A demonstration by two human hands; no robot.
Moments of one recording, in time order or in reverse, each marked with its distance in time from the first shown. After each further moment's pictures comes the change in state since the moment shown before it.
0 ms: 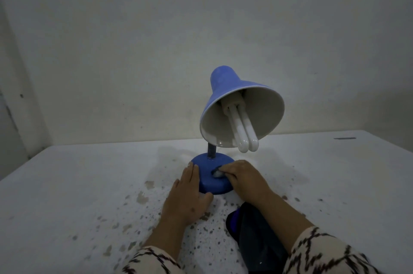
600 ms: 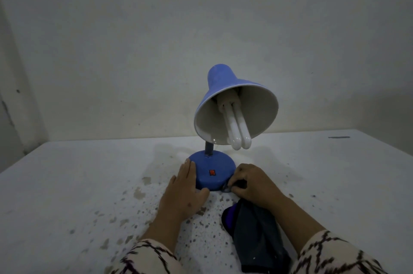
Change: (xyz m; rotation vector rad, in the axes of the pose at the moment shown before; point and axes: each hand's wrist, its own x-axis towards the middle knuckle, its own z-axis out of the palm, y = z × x) left_hand -0.001 0.002 0.001 0.019 0.022 0.006; right_hand -0.028 0.024 -0.009 -0.091 -0.002 -0.037
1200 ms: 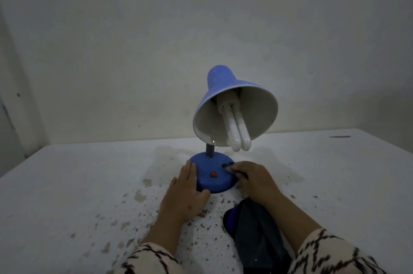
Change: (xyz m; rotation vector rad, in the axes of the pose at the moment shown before) left_hand 0.002 -0.001 0.000 0.002 0.008 0.000; right_hand 0.013 -0.001 0.006 0.092 0.136 0.180
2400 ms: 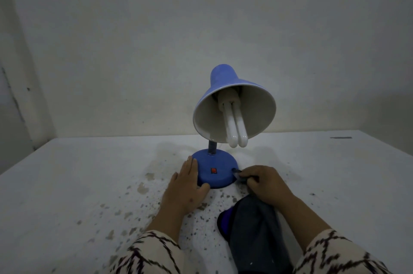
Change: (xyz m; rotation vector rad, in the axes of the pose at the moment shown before) left_hand -0.003 0.004 -0.001 0.017 -0.020 -0.023; right_hand -0.023 0.009 -0.023 0.019 -0.043 0.003
